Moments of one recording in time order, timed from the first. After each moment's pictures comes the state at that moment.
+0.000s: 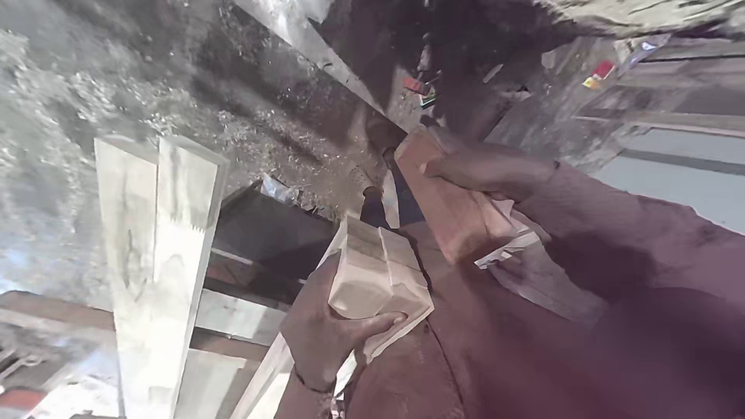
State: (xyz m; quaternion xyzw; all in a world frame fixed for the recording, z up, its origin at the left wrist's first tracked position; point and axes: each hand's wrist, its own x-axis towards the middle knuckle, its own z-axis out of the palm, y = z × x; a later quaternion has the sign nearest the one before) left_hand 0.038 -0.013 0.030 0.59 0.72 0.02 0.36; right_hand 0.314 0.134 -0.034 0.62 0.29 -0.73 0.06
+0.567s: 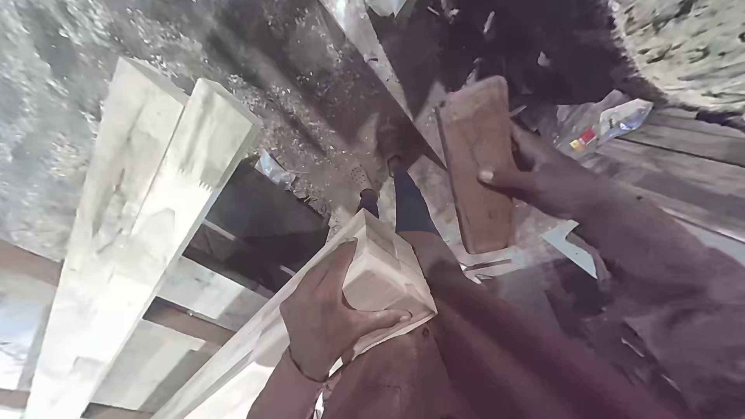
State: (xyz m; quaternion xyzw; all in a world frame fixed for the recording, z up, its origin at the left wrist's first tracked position) left_hand 0.036 -0.017 0.026 0.59 0.73 -0.01 0.35; right_hand 0.350 0.162 -0.044 0.55 0.37 -0.75 -0.04
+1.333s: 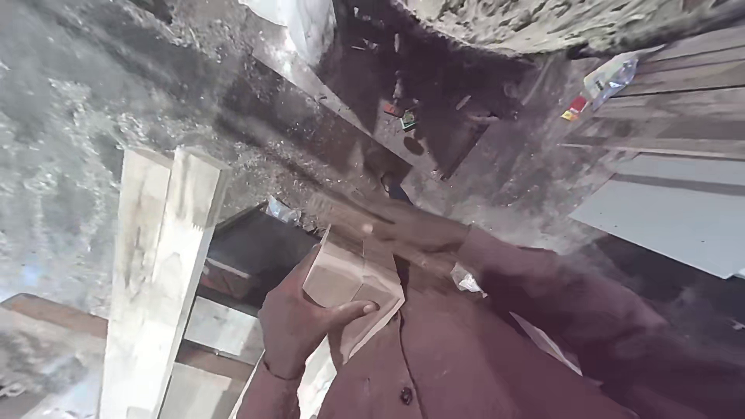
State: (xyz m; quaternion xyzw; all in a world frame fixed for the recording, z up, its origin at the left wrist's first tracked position) left_hand 0.039 -0.007 0.033 0.58 0.72 -0.04 0.37; right_hand 0.286 0.082 -0.043 0.41 0.56 -0.72 -0.05
